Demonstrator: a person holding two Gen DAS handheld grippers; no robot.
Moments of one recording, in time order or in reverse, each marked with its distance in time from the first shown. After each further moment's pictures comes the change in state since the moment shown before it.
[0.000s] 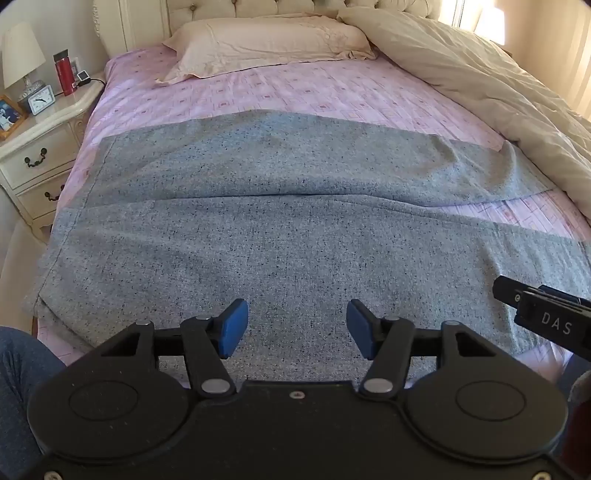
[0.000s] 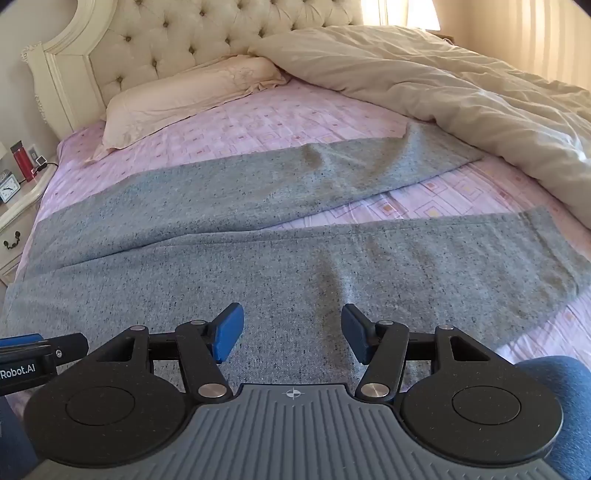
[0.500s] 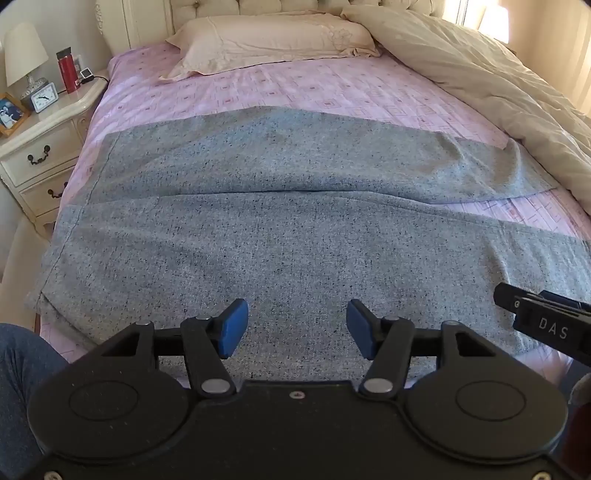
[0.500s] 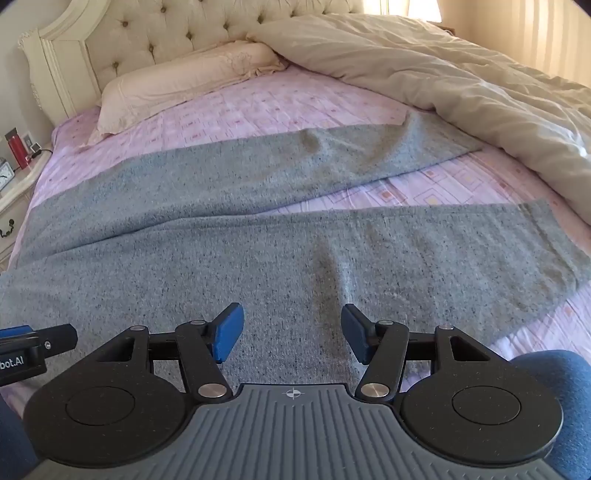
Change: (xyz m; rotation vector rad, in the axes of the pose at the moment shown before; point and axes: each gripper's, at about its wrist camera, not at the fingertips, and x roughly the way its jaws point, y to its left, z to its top) left arm 0.002 0.003 -0.002 -0.004 0.006 0.019; right arm 0.008 0.000 0.000 -0.010 0.052 -0.011
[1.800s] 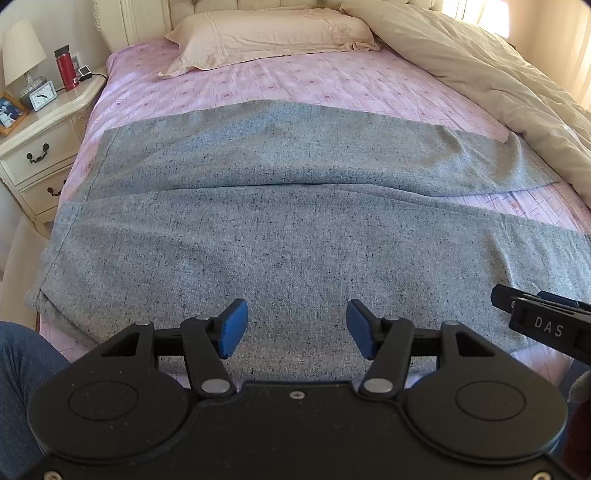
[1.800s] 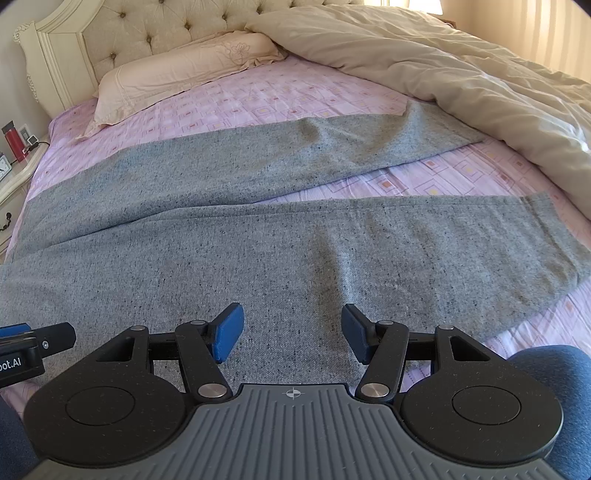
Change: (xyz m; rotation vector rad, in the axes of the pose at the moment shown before) left arm 0.003 -0.001 -0.001 0.006 0.015 0.000; right arm 0.003 0.000 -0.001 -0.004 0.028 -0.006
